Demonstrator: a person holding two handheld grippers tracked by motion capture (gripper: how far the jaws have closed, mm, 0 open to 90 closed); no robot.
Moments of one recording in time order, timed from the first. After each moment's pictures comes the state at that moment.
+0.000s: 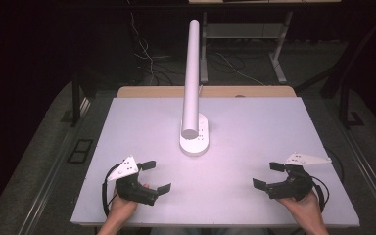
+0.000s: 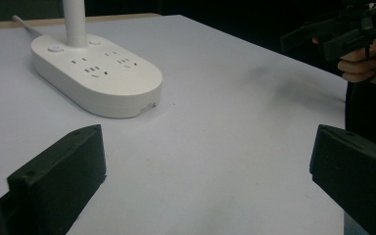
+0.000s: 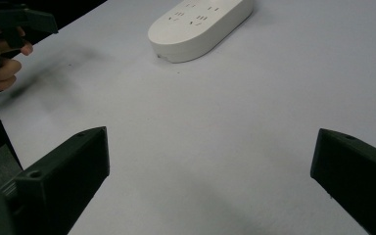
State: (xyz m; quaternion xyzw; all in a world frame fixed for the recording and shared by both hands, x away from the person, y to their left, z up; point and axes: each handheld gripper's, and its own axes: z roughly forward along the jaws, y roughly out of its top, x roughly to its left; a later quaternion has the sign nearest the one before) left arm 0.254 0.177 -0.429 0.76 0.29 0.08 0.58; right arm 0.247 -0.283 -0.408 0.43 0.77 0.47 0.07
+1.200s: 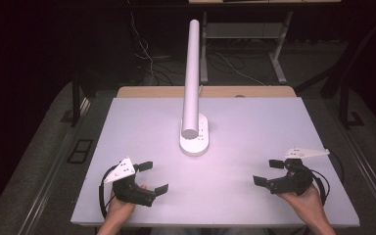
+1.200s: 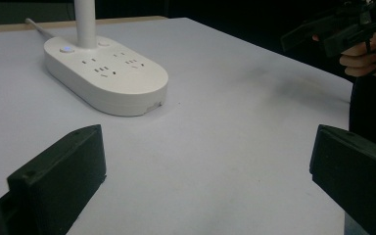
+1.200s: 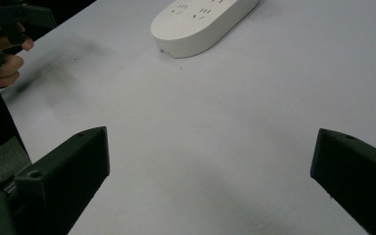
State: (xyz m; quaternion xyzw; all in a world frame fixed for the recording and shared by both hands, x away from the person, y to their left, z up) left arm 0.249 0.183 -0.427 0.76 0.30 0.09 0.58; right arm 0.262 -0.285 -0.399 0.42 0.78 0.46 0.05
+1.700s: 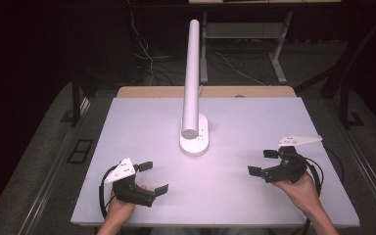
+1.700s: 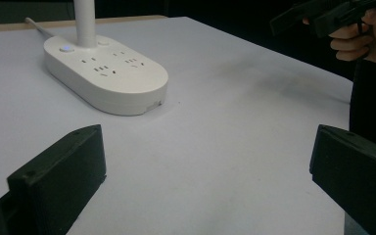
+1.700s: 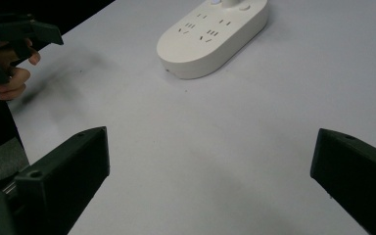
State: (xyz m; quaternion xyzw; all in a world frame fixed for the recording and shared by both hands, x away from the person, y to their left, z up) left arm 0.249 0.183 -0.428 0.76 0.30 0.09 0.57; right arm 0.286 -0.272 -0.382 0.41 0.79 0.46 0.04
